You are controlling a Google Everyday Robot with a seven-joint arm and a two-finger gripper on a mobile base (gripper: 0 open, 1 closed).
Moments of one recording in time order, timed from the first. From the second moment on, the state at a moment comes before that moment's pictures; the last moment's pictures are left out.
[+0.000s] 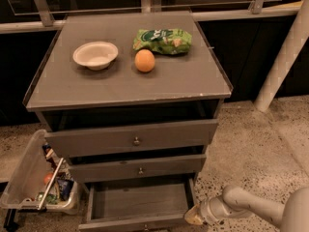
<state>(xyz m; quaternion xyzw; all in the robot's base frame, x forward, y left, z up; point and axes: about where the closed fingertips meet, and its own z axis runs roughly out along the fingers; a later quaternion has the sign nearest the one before) 0.436 -0.178 0.211 -0.47 0.82 0.29 0.19</state>
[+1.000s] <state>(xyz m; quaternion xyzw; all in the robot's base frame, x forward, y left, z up) 0.374 -0.171 0.231 -0.53 0.77 0.24 0.27</state>
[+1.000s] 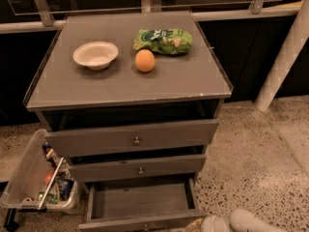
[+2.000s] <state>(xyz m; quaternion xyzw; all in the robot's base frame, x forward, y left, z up) 0.402 -0.168 0.175 -0.52 0.79 0.22 0.24</state>
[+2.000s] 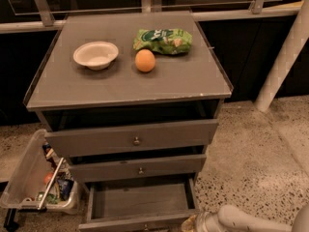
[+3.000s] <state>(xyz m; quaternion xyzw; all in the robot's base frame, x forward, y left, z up) 0.409 -0.169 0.160 -0.52 0.79 0.21 0.24</state>
